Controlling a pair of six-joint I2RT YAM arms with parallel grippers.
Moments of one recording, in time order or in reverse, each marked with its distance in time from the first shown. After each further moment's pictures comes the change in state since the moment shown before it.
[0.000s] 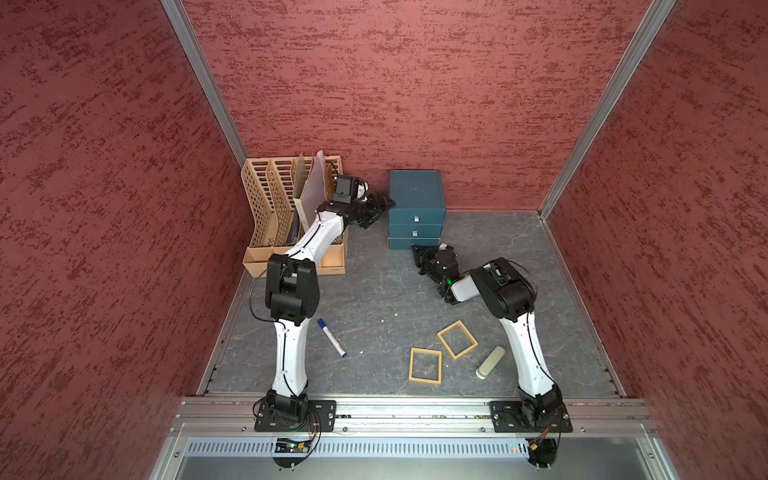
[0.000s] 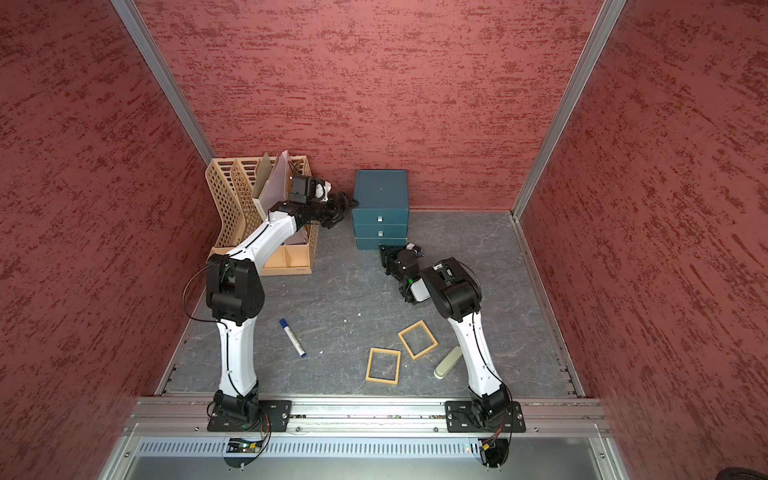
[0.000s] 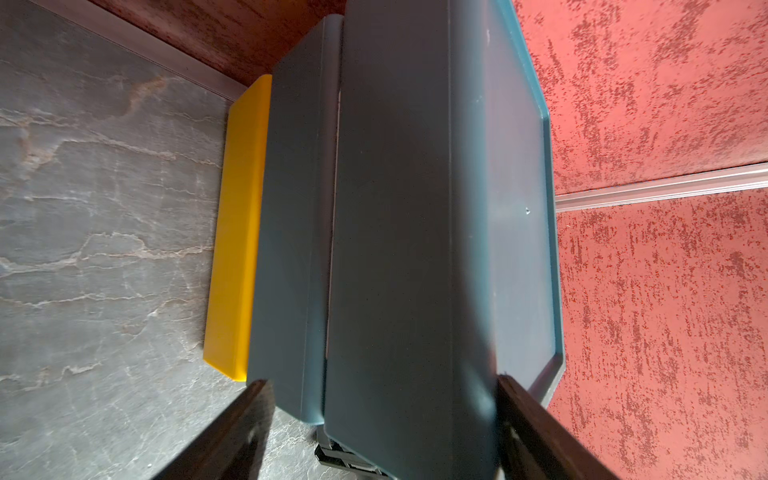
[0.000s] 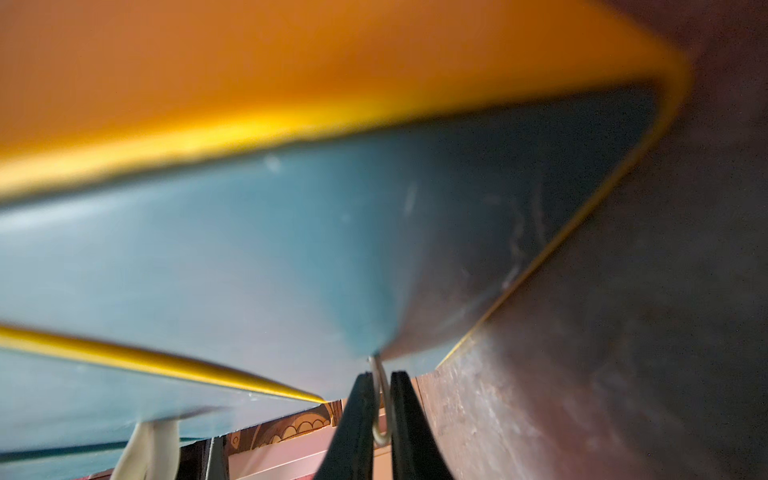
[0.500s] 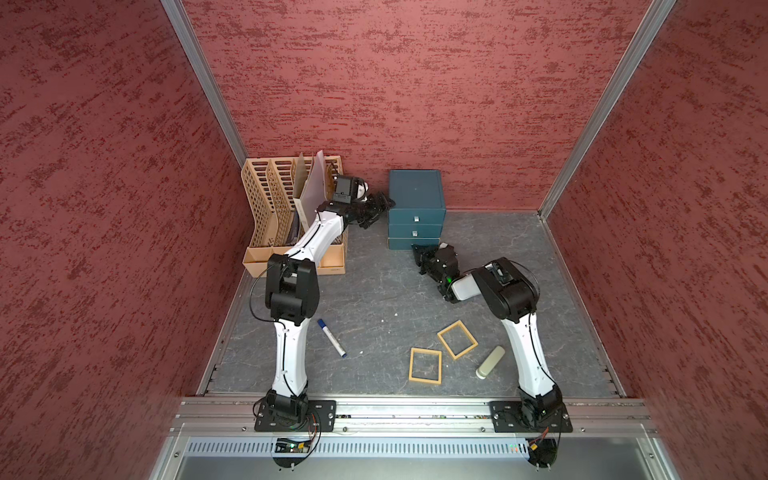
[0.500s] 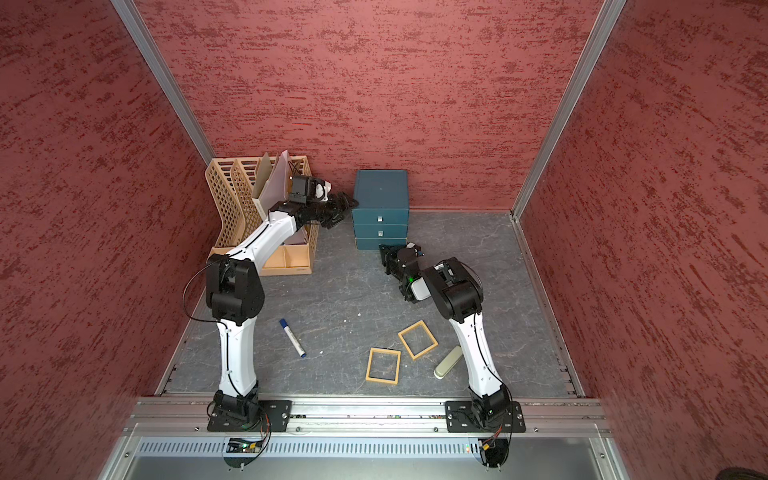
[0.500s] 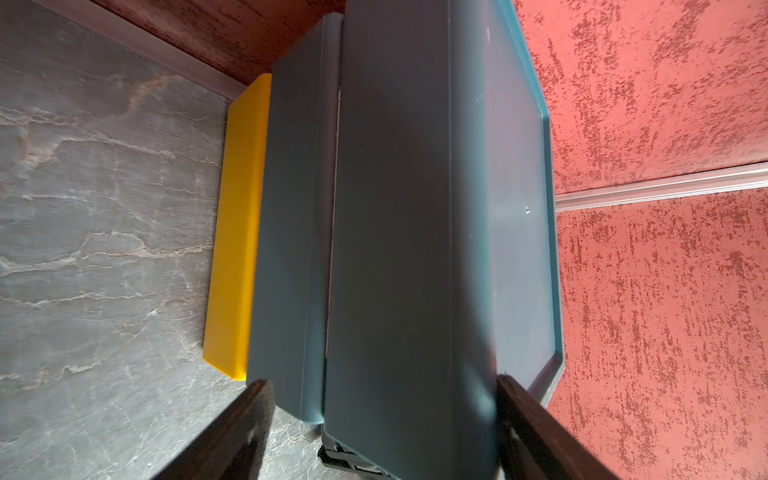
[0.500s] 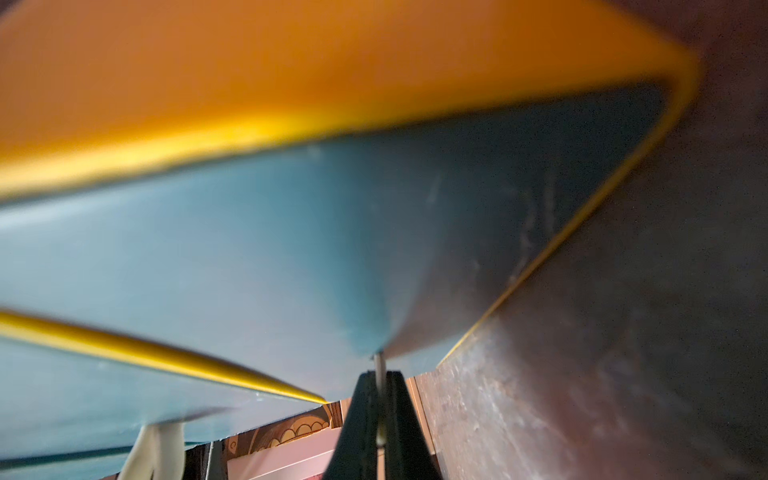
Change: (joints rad) left arm 0.000 0.000 0.000 -0.001 0.000 0.000; right arm 0.002 -0.035 -0.009 -0.056 0.002 -0.002
